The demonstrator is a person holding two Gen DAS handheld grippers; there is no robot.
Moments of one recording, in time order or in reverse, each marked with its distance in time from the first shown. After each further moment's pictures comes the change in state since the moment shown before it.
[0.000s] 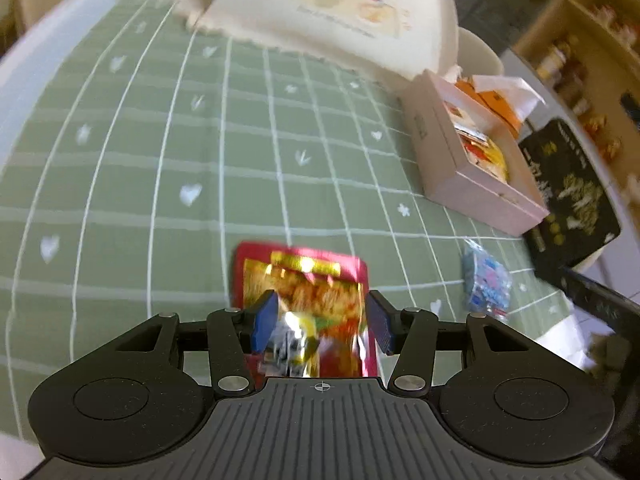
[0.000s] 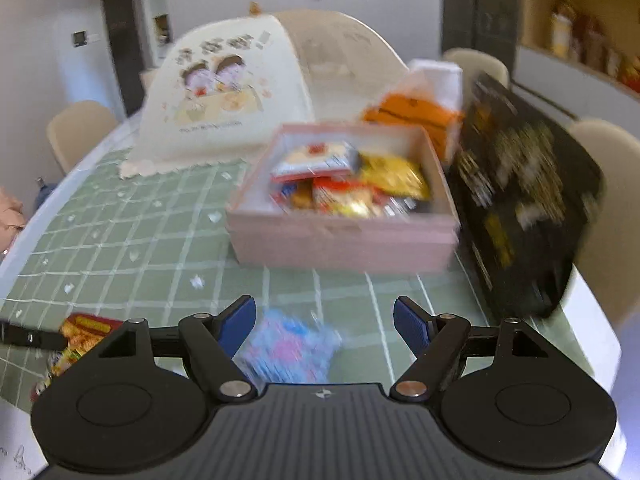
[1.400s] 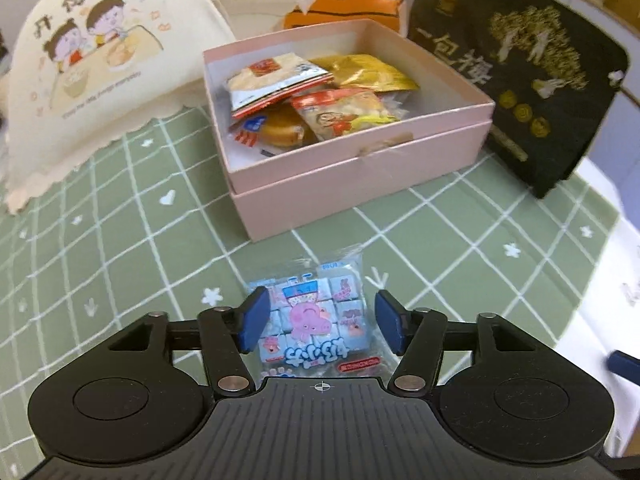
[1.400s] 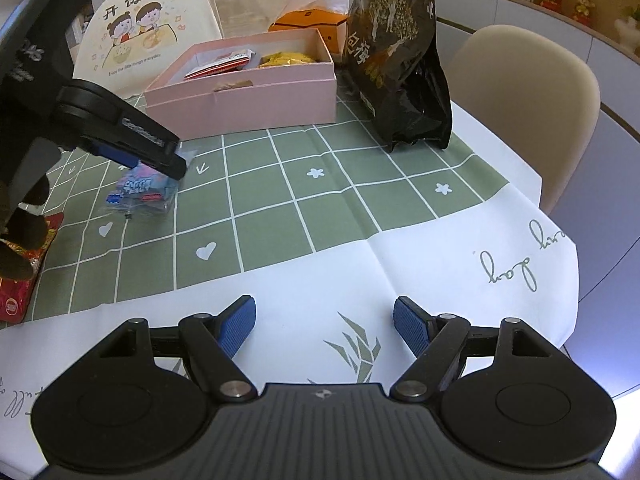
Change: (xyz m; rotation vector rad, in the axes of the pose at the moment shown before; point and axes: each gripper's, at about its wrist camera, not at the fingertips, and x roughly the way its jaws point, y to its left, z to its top) left arm 0.115 -0.189 0.015 0.556 0.077 0.112; right arm -0.030 -0.021 -0.102 0.129 0.086 -0.168
